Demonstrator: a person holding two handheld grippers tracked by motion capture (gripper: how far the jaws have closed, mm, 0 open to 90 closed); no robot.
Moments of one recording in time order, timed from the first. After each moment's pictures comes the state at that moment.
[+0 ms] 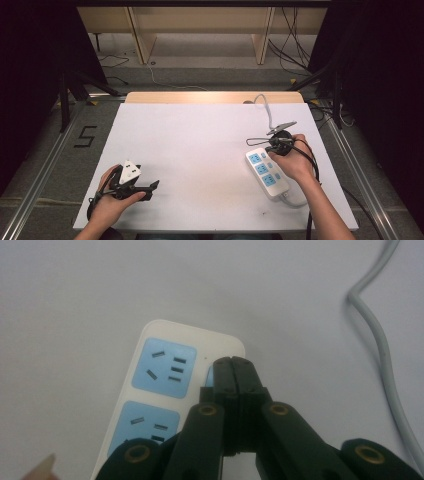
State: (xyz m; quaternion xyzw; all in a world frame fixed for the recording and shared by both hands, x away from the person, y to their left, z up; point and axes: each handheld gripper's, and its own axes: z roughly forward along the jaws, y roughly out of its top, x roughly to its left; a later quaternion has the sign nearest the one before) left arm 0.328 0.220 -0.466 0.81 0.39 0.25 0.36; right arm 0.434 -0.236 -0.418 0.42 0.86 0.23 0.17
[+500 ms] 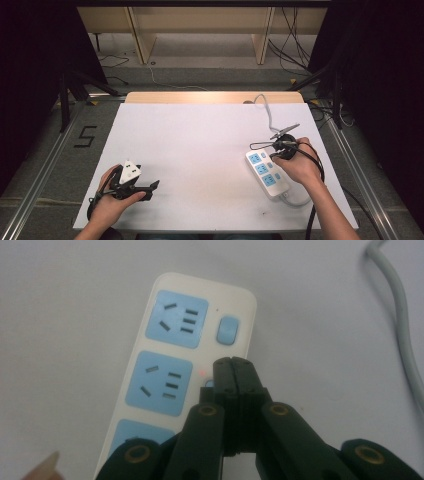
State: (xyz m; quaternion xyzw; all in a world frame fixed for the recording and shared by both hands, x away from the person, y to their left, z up) left arm 0.328 0.220 -0.466 0.81 0.39 0.25 0.36; right arm 0.420 -0.245 -0.415 0.43 0.87 0.19 0.14
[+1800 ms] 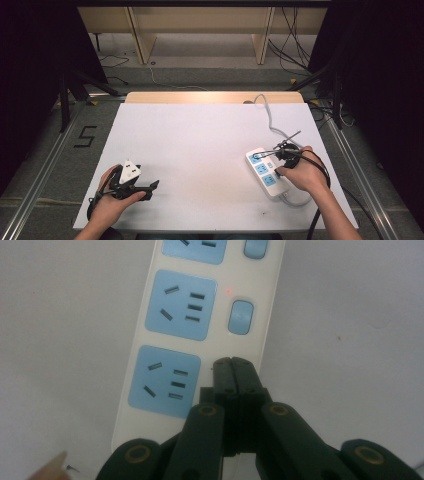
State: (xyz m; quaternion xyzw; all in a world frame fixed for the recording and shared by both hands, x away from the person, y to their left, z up) left arm 0.328 0.220 -0.467 0.81 0.40 0.25 0.36; right arm 0.402 -0.251 -0.423 0.46 0.88 0.14 0.07
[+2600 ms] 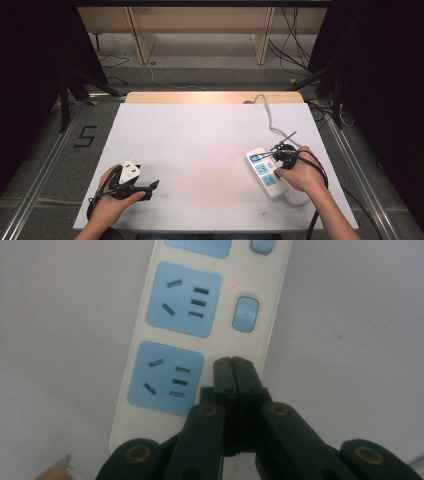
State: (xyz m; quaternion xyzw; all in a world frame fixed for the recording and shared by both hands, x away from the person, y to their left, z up) left arm 0.328 0.220 -0.466 0.80 0.40 0.25 0.37; right arm 0.401 -0.244 -0.424 0.45 0.88 0.11 0.08
